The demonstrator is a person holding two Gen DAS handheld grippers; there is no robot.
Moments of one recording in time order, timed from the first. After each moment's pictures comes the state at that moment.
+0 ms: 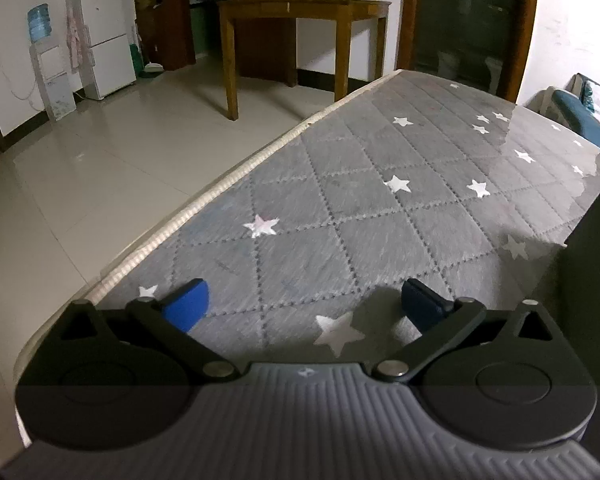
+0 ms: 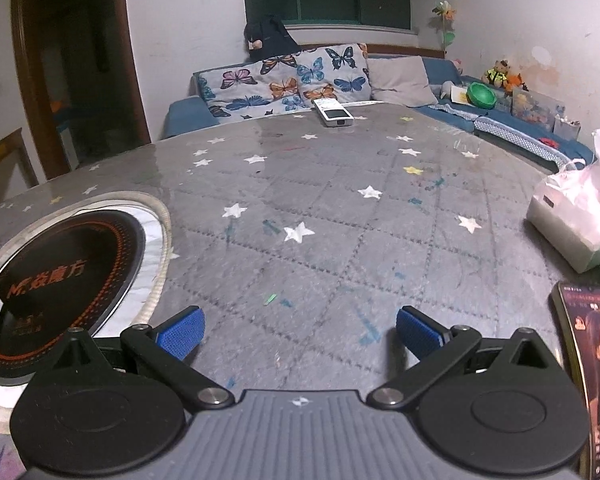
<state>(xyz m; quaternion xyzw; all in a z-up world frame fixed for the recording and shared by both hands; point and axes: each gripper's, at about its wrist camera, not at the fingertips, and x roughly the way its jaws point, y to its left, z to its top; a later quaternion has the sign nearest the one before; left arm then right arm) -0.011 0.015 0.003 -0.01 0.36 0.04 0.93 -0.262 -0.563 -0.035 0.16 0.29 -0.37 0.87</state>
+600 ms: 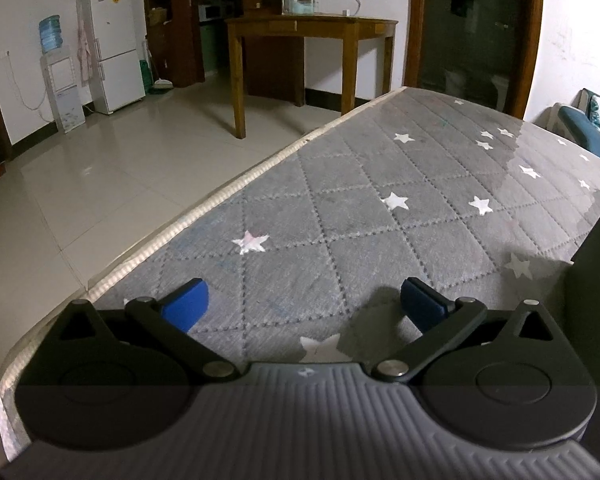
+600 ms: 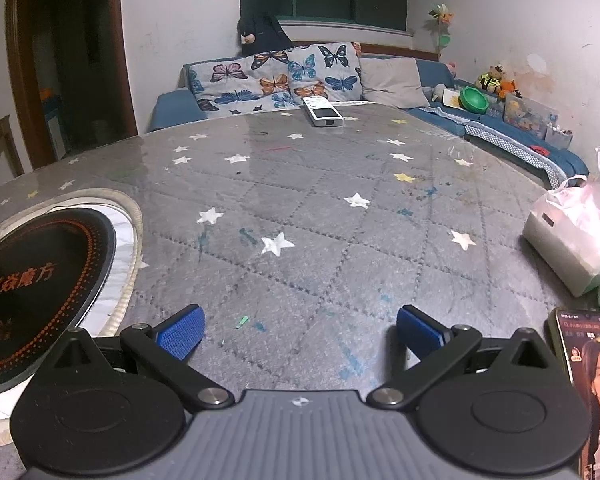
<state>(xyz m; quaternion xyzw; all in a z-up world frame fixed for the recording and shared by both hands) -0.005 0.008 -0.005 -0.01 0.33 0.05 0.94 -0.244 -0.577 -0.040 0.14 0.30 -0.38 0.86</state>
